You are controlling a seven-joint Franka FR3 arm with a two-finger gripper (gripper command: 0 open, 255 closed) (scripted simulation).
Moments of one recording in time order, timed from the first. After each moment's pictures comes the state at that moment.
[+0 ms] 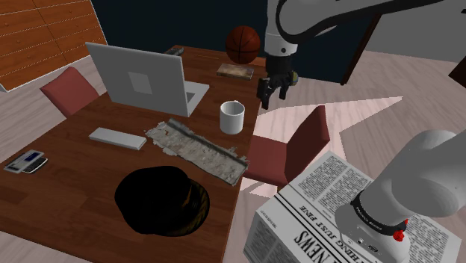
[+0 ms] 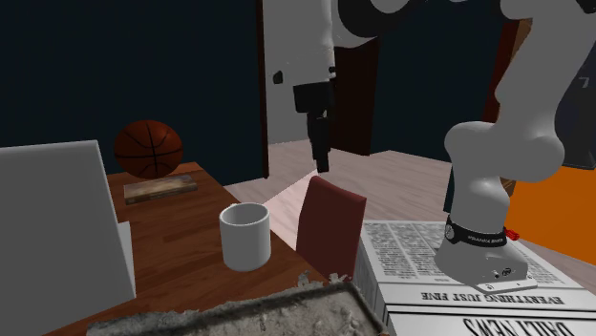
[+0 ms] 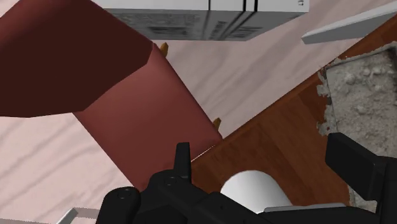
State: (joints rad) arm 0.08 -0.35 0.10 -2.32 0.04 1.85 0.09
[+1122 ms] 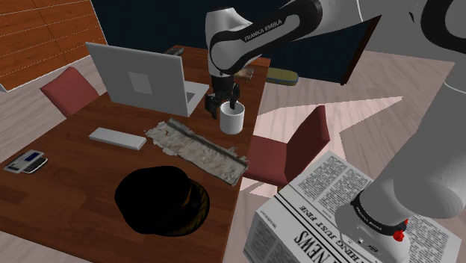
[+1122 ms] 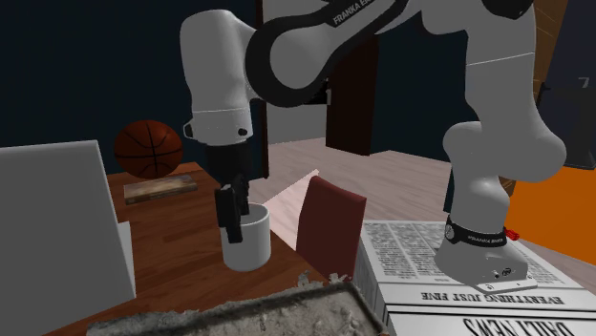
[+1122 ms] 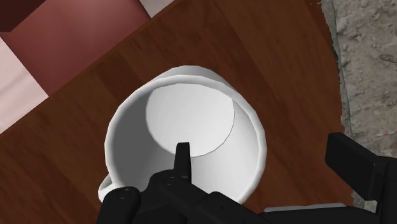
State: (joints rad) arm 0.14 0.20 0.17 -1.95 -0.04 2.08 0.22
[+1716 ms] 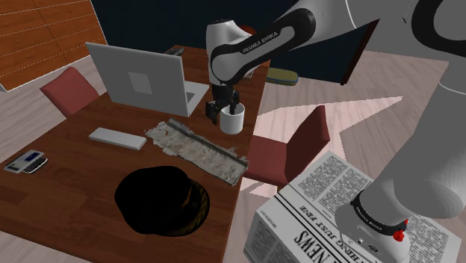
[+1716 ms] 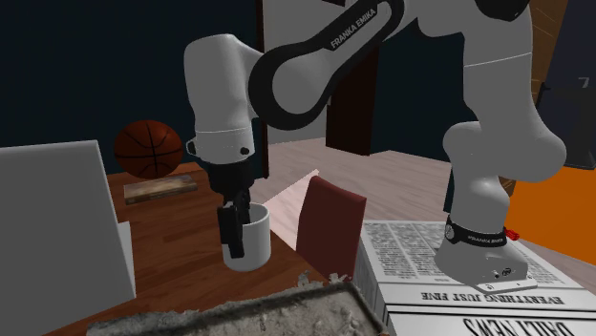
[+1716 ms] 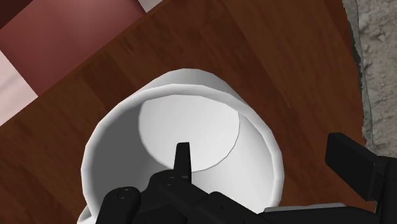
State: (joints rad) arm 0.14 0.23 0.17 -1.98 -0.05 2.15 0.23
